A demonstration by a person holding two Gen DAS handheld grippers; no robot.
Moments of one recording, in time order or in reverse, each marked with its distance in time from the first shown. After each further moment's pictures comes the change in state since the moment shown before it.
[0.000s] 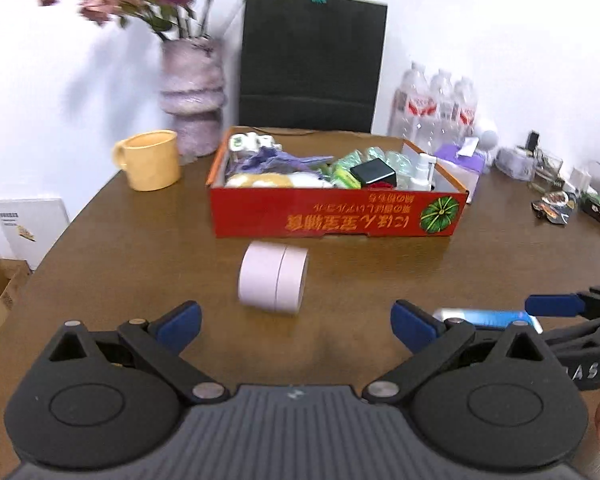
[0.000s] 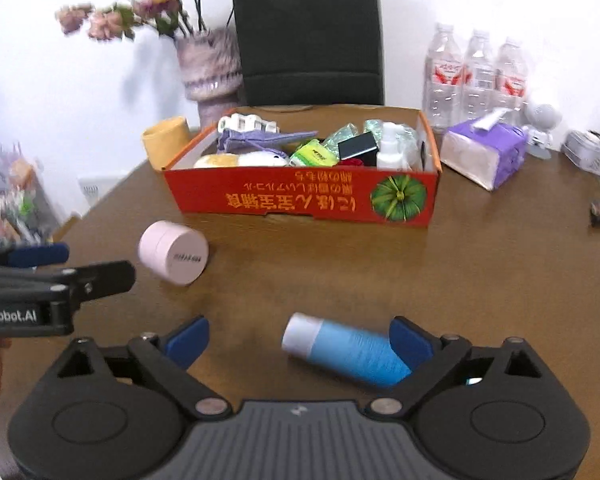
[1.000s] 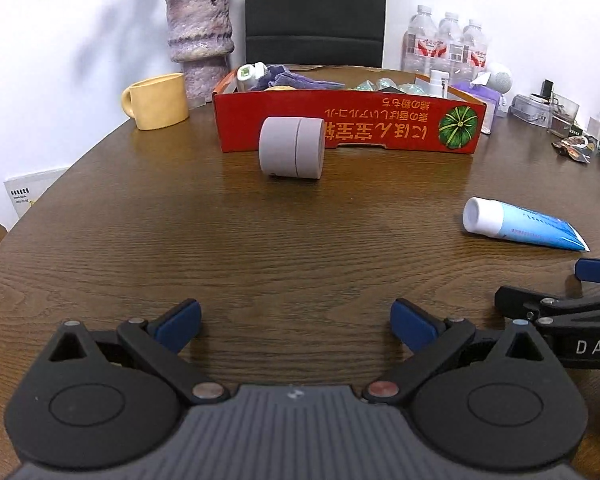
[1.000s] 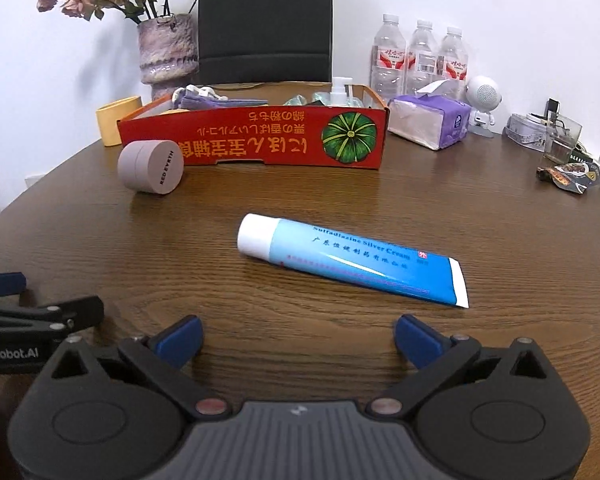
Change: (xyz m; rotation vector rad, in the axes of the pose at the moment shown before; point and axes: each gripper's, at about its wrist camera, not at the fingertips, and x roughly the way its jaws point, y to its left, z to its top) left arm 0.032 -0.007 -0.056 0.046 0.106 0.054; right arm 0.020 0.008 -0.066 -0.015 -0.022 -0.190
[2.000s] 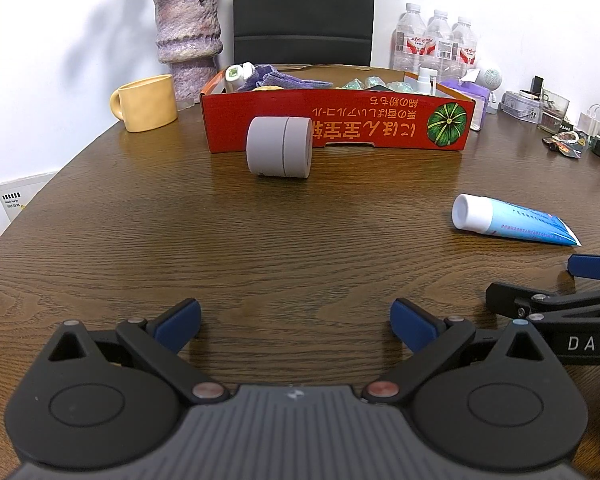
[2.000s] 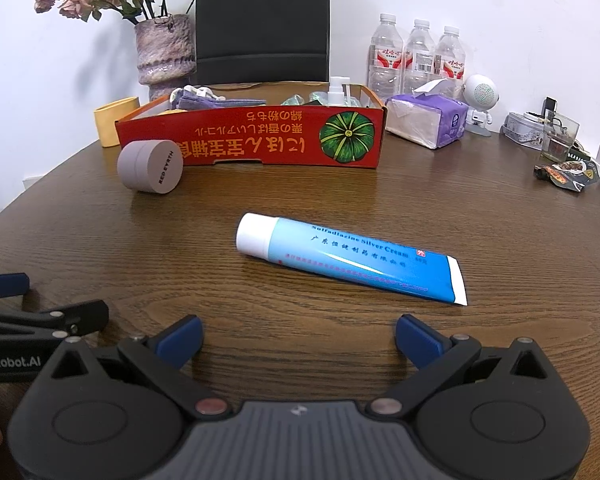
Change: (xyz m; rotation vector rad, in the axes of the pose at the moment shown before) left arm 0.000 -0.001 0.001 0.008 0.002 -0.017; right arm -0.002 0.002 -0.002 0.010 -0.001 -0.008
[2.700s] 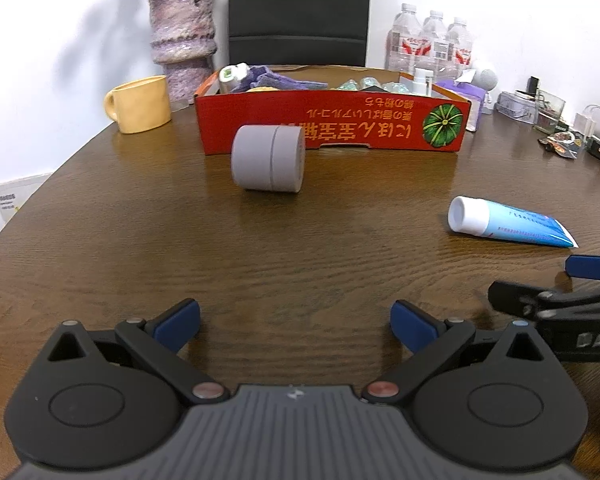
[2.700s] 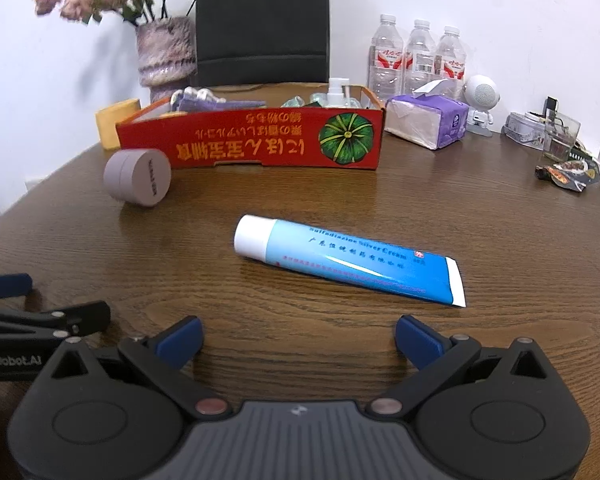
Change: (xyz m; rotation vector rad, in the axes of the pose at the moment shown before) left arm 0.007 -0.001 0.007 0.026 -0.011 -0.021; right arm -0.004 -0.012 0.001 0.020 -0.031 0.047
